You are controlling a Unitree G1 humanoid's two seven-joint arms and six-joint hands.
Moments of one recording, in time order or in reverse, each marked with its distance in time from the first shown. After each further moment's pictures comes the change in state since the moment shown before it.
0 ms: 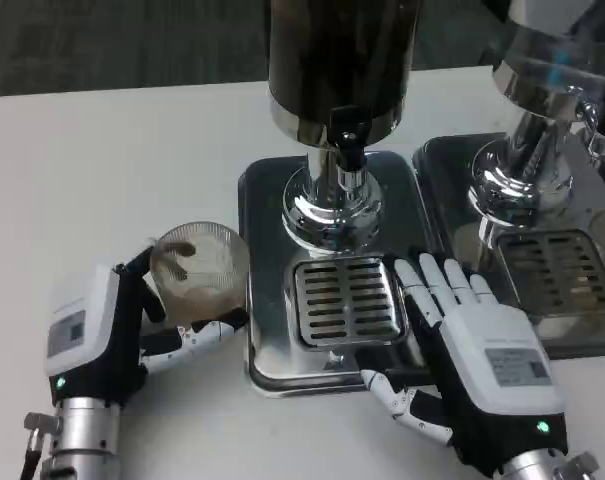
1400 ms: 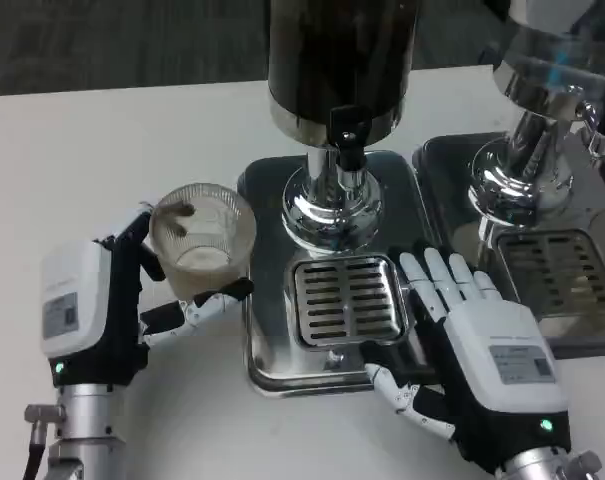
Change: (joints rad) left arm 0.009 0.003 -0.004 -0.114 0.027 -0.019 0.122; right arm -0.002 0.004 -0.005 0.001 -0.002 0.000 -0.024
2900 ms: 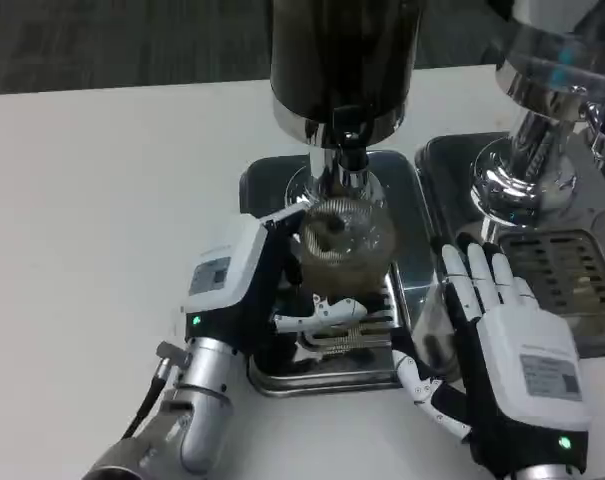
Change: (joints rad) left arm -0.216 -0.199 -0.128 0.183 0.009 0.034 -0.224; right arm 0.058 0.075 -0.016 -0.007 -0.003 0.064 -0.124
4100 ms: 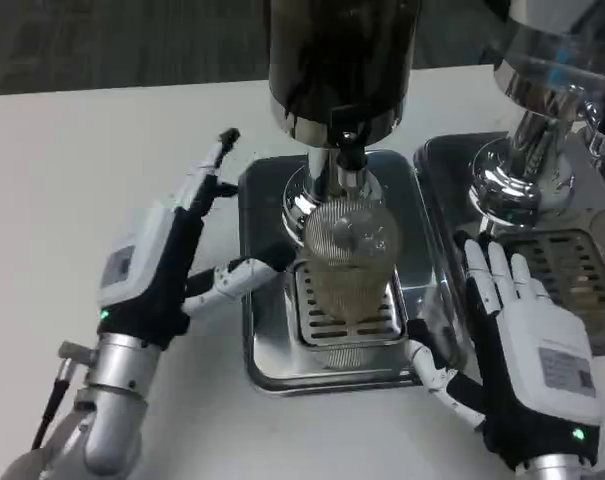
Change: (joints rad) left arm 0.120 0.202 0.122 -0.183 -0.134 -0.183 -0.124; right arm -0.037 -0.005 -0.039 0.046 0.086 -0.014 -0.004
